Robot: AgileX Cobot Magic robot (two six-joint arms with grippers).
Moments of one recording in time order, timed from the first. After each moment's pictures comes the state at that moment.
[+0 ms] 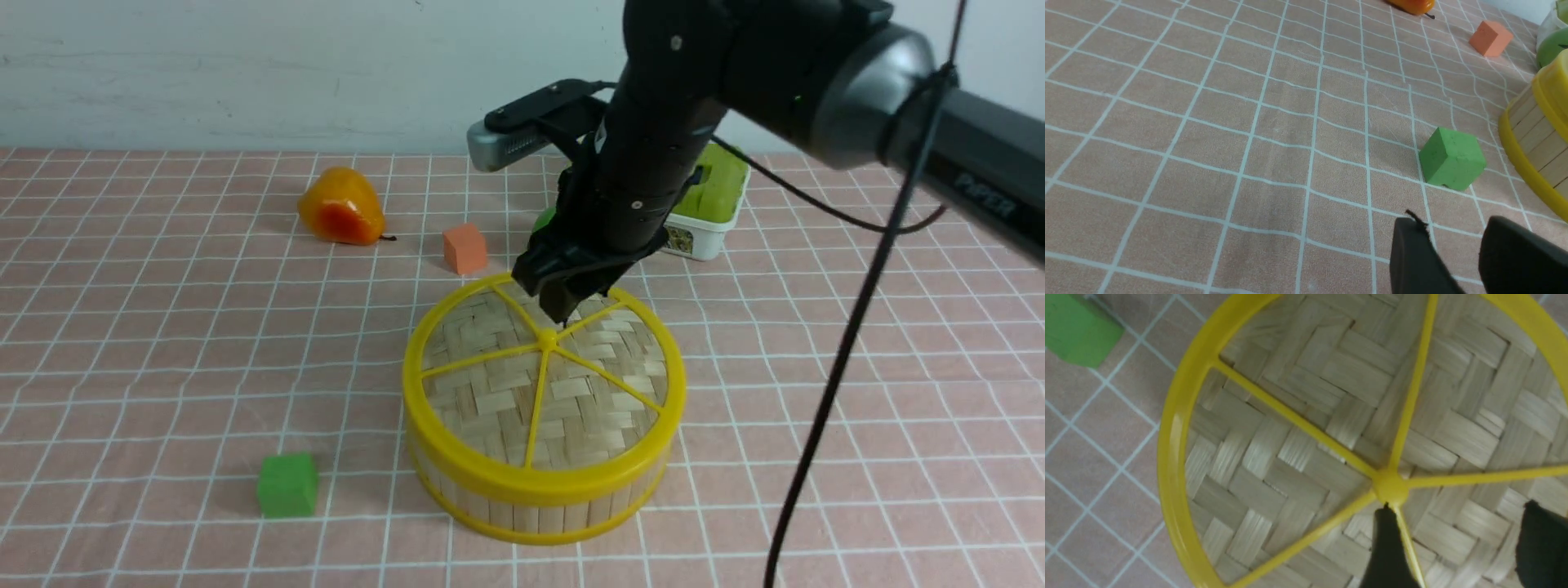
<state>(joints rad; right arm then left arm) 0.57 2.10 -2.07 0.13 1.24 -0.14 0.04 -0.01 0.03 -0.13 0.38 -0.23</state>
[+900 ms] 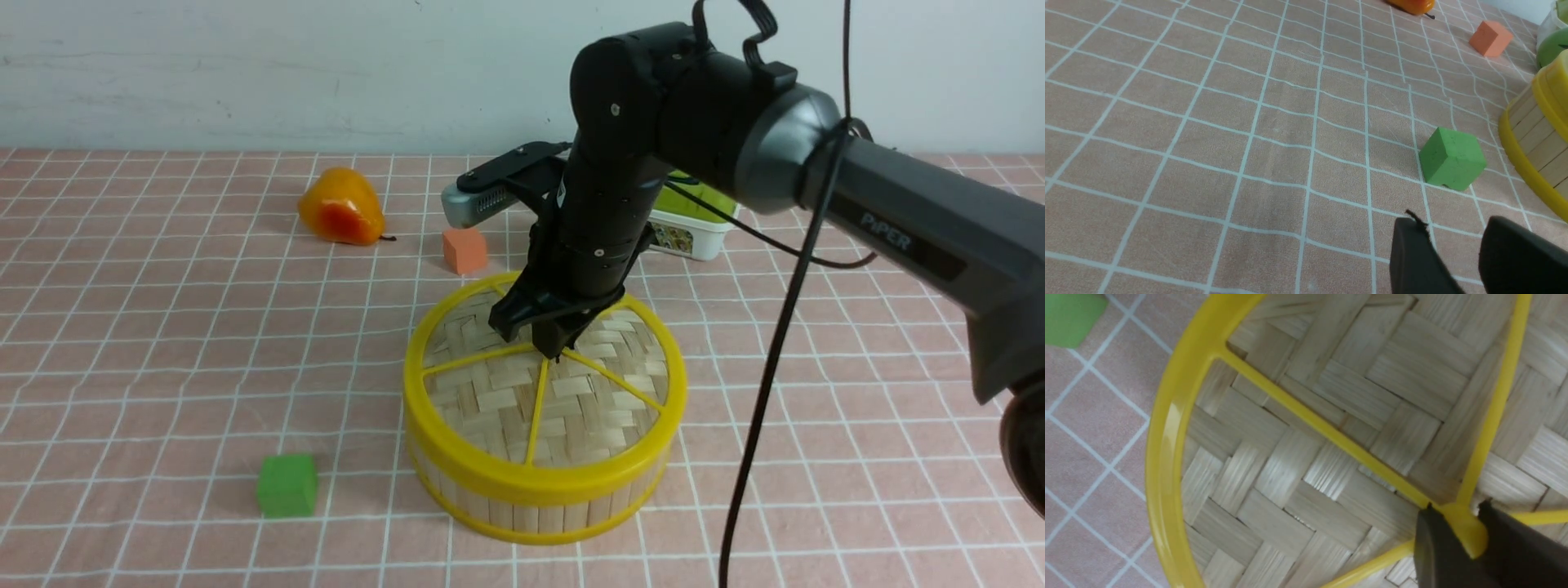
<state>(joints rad) 0.59 2.18 -2.08 0.13 1.24 -0.14 0.04 -0.01 0.03 -0.13 0.38 -0.23</state>
